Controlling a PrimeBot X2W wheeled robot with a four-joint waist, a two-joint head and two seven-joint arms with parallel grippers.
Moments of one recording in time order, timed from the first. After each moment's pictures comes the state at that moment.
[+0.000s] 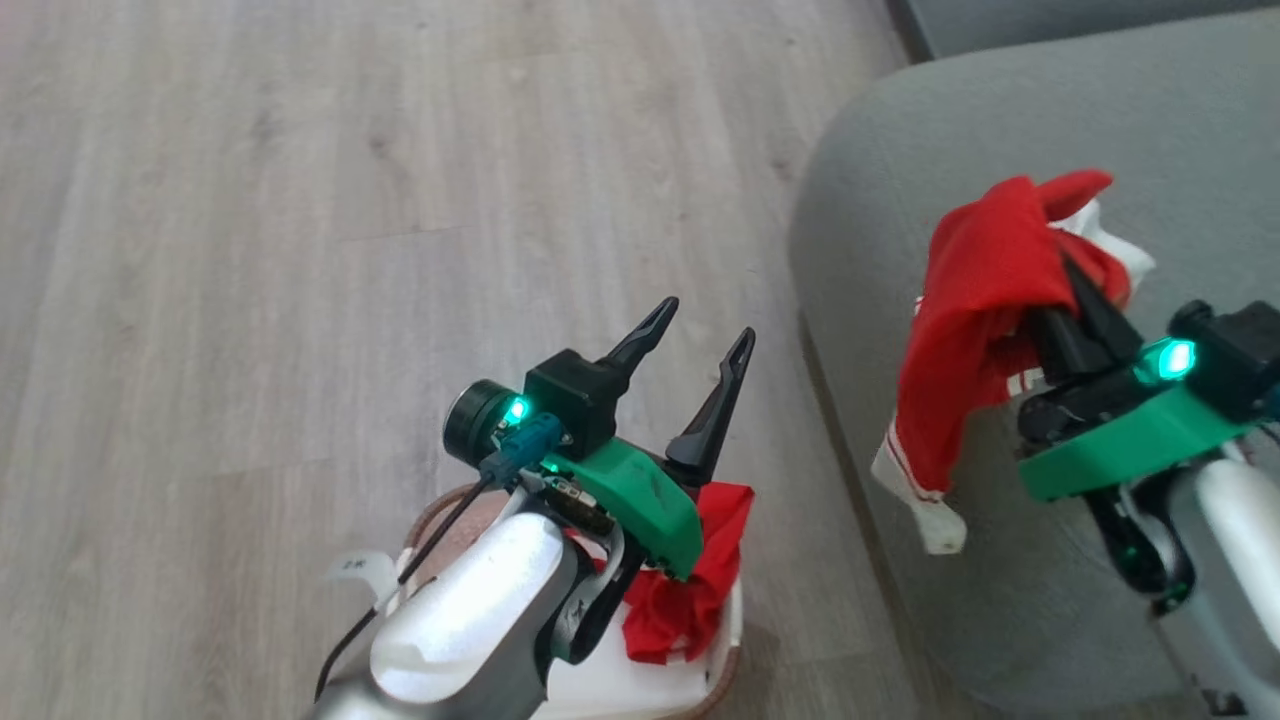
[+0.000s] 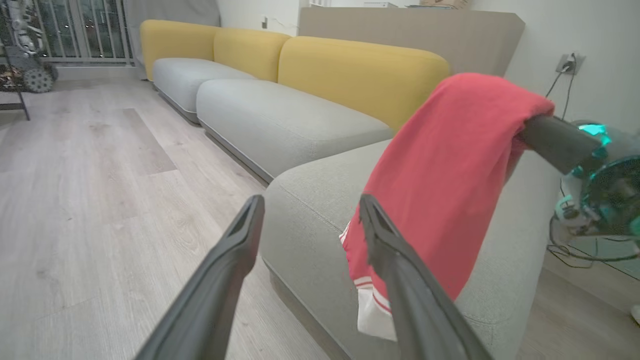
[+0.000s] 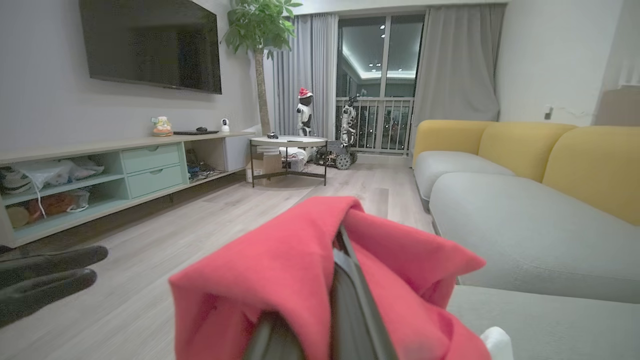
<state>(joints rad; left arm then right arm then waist) -0.49 0.10 -0.84 0.23 -0.53 0.17 -0.14 -0.31 -0.40 0.29 0.10 0.47 0.13 -0.26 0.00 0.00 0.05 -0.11</state>
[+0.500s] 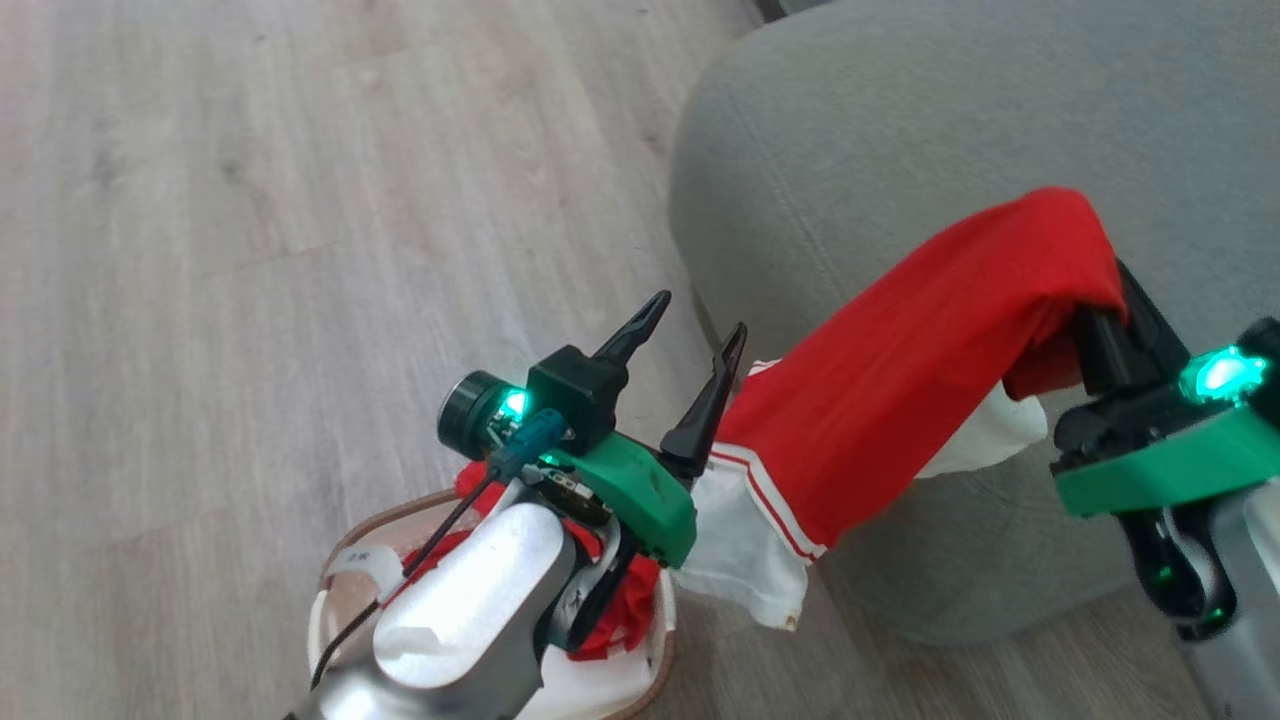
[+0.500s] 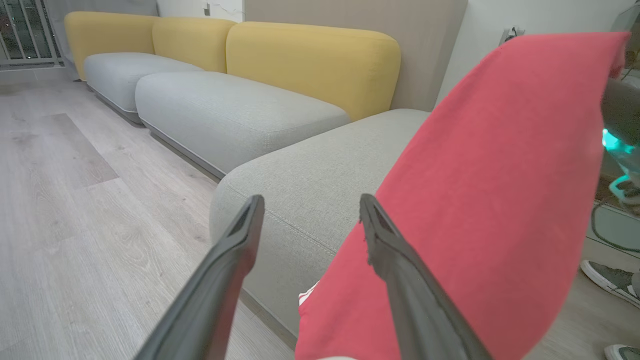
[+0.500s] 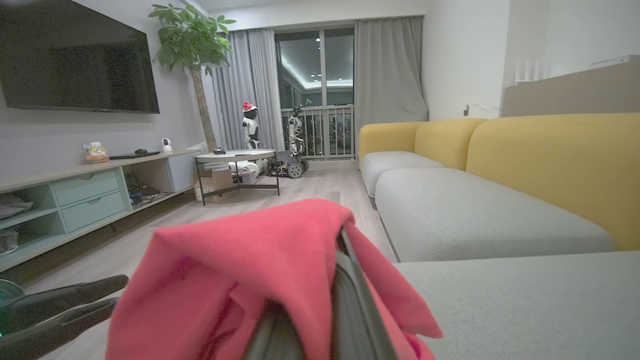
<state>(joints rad) -0.51 0.10 -0.86 0.28 -0.51 0.17 -0.17 -0.24 -0.42 0.22 -0.01 0.53 0.13 -0.26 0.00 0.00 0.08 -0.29</state>
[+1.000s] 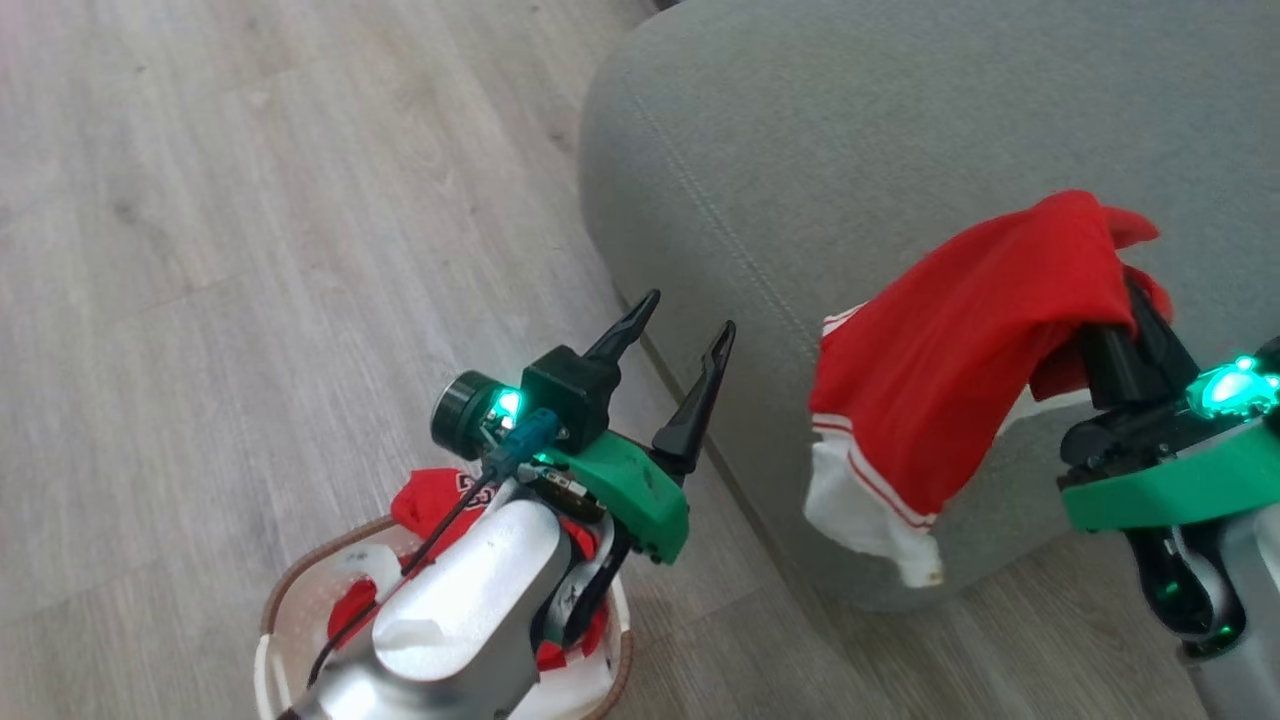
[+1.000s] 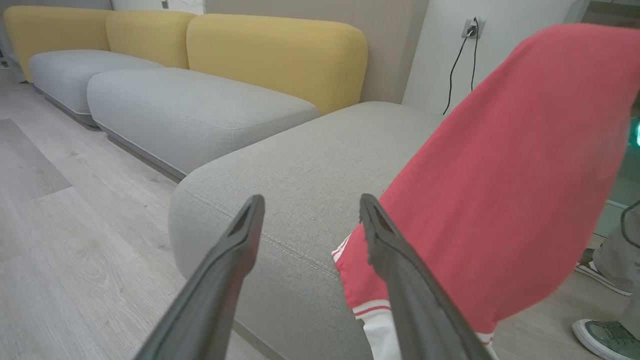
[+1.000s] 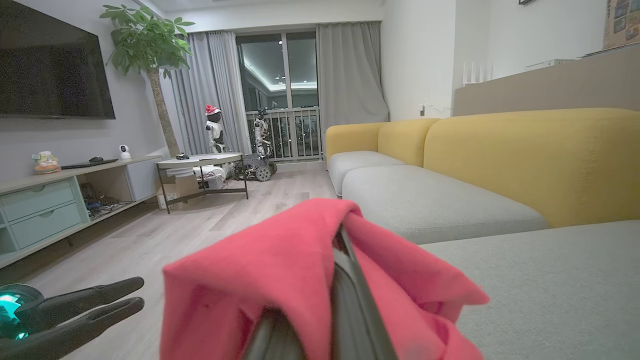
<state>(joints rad) -0.52 0.10 -0.86 0.33 -0.51 0.17 -0.20 -0.19 -0.41 0.20 -0.06 0.55 0.13 -0.26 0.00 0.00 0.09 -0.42</state>
